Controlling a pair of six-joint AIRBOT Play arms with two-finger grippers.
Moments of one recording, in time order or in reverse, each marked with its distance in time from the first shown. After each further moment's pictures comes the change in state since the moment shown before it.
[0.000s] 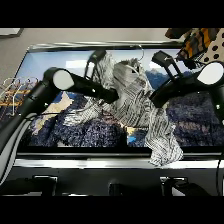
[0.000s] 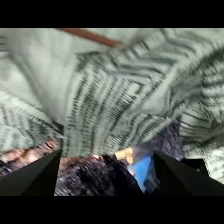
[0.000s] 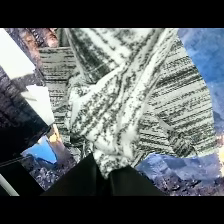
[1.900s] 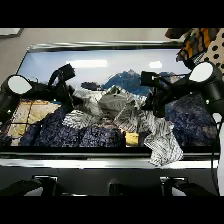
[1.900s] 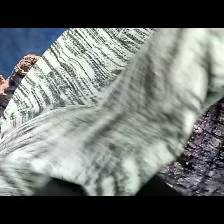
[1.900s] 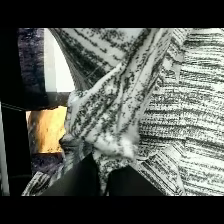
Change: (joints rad) left arm 0.318 0.239 -0.363 -0.146 -0.058 1.010; right arm 0.000 -0.085 -0.002 0.157 0.146 -0.596
